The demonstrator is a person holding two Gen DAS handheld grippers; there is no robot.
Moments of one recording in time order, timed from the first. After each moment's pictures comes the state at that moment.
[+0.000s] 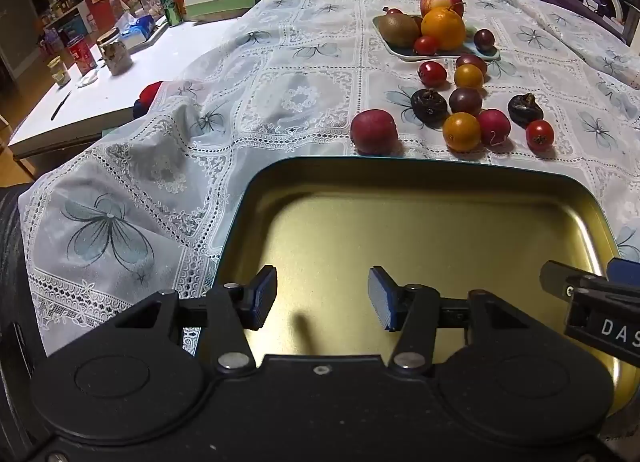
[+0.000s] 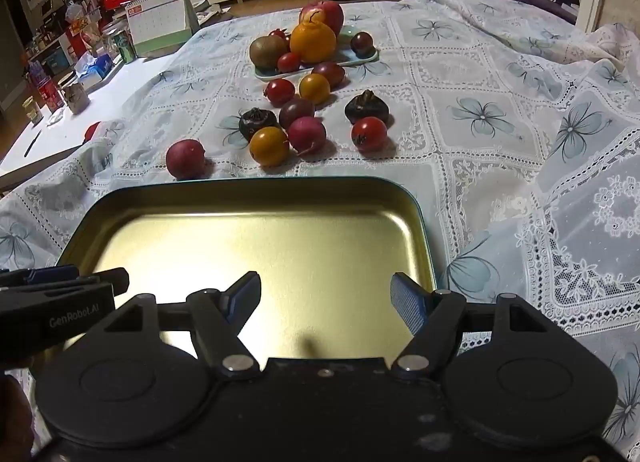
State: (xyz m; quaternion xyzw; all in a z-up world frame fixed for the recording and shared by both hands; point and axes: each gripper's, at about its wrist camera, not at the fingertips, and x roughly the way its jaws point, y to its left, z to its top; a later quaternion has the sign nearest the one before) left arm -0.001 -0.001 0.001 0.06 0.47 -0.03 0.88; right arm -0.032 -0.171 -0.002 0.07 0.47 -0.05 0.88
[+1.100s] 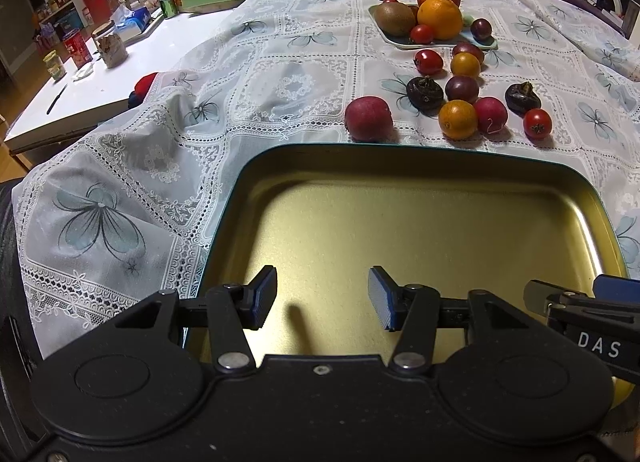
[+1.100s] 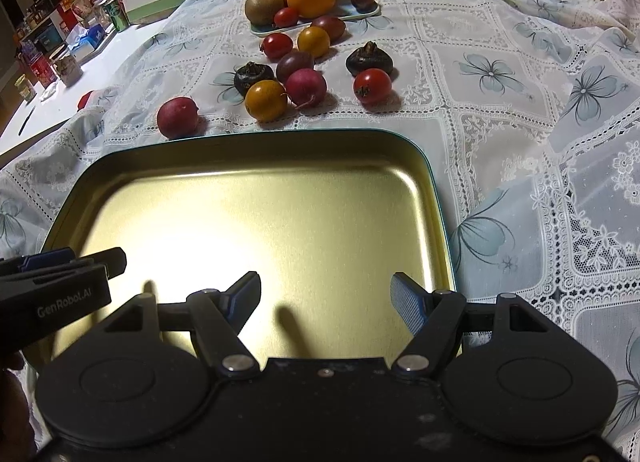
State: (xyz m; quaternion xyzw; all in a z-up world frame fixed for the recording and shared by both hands) left arm -0.001 -0.002 -0.008 0.05 0.49 -0.04 0.87; right arm -0.029 -0.168 -0.014 0.08 0.52 -0.05 0.85
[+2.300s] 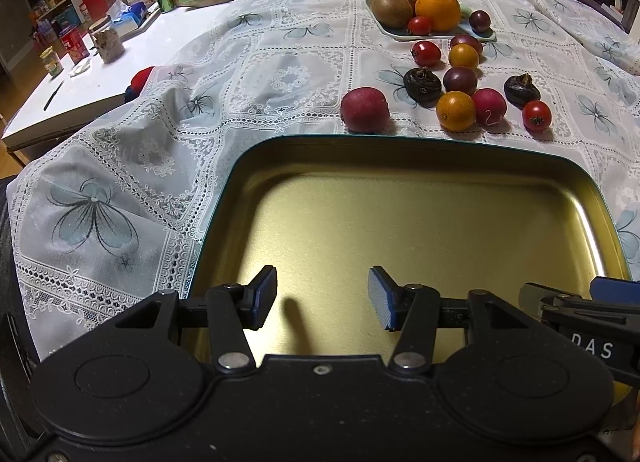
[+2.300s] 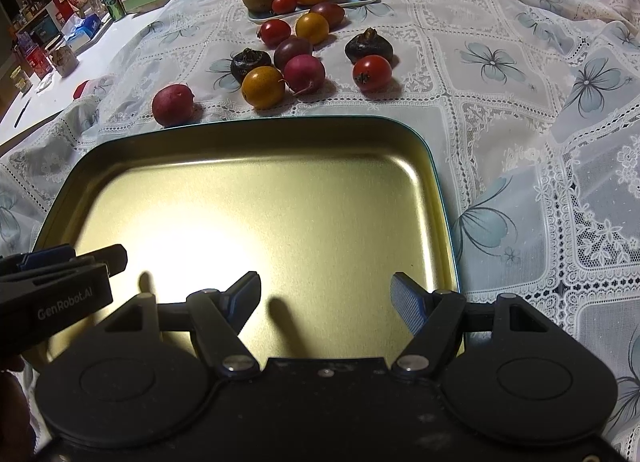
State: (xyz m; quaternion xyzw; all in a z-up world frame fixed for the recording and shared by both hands) left arm -0.002 -0.003 -0.011 0.06 0.50 -0.04 0.86; right arm -0.021 -0.170 -0.016 0.08 0.54 -0.05 0.84
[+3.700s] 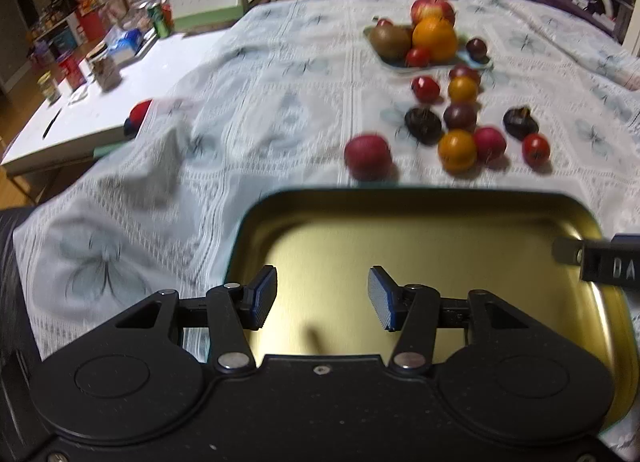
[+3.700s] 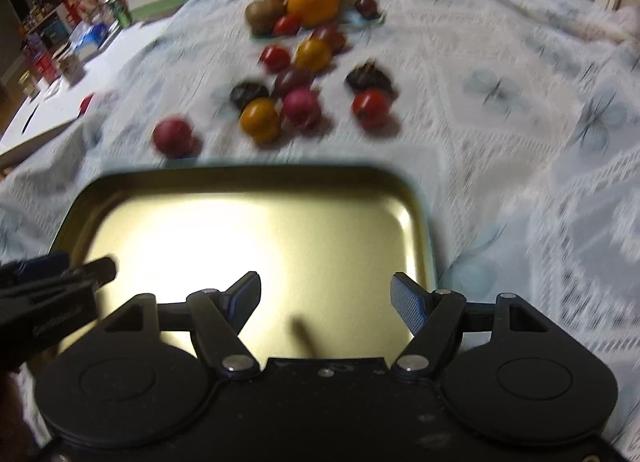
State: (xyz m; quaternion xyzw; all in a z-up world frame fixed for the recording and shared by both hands) left arm 0.021 -0.001 0.011 0.07 0.47 -0.05 0.88; right arm 0.003 -0.190 0.000 0.07 0.52 -0.04 0.85
